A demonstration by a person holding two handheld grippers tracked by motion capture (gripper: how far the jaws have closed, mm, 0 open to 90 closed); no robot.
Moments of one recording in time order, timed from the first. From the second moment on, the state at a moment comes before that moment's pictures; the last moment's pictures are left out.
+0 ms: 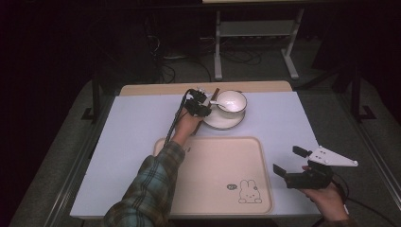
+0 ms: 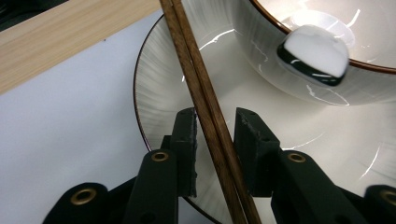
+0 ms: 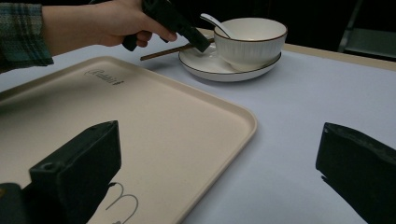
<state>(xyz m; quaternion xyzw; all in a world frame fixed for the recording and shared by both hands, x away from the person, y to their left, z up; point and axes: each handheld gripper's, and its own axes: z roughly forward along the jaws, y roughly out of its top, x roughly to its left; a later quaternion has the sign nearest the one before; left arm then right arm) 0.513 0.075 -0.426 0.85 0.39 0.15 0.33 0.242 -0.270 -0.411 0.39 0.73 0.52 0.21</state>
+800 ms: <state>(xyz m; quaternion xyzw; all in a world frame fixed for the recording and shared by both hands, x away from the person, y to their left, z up) 0.507 0.097 -0.407 0.84 0.39 0.12 0.35 0.241 -0.270 -0.412 0.39 0.73 0.52 0.21</state>
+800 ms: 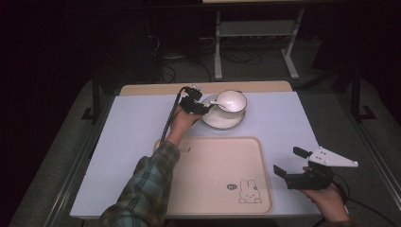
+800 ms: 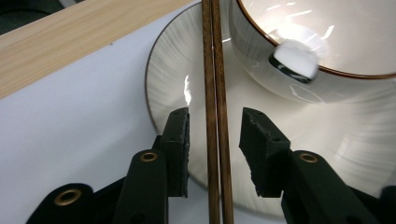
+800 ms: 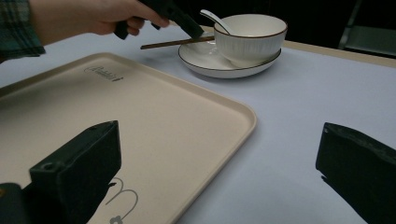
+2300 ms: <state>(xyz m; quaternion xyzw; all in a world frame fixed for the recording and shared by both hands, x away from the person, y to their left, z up) 0.485 0.135 -0.421 0.85 0.39 0.09 0.34 0.242 -0.269 -0.413 0.39 0.74 0.51 0.21</state>
